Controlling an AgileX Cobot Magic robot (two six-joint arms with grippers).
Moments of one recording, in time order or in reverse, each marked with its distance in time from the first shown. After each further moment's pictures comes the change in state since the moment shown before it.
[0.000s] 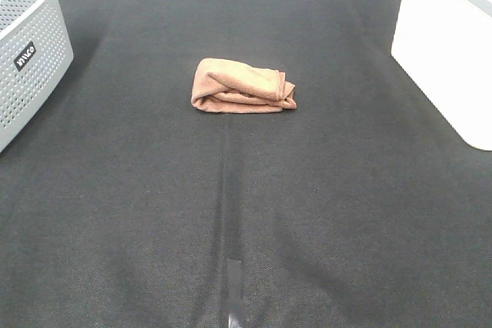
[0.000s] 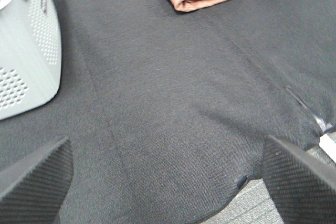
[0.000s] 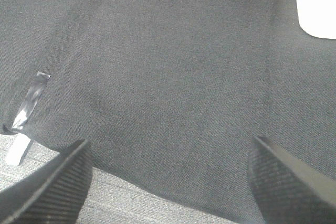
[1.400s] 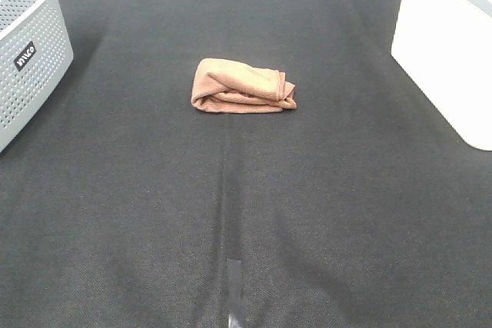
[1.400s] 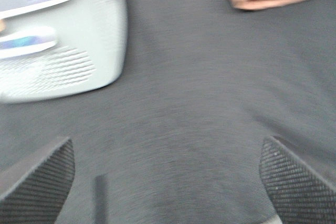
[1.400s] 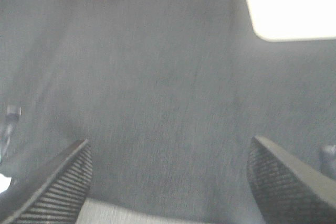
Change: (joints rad) left arm 0.278 -0.001 0.000 0.018 -0.001 0.040; right arm -0.175 -0.096 0.000 0.021 -0.001 -0.001
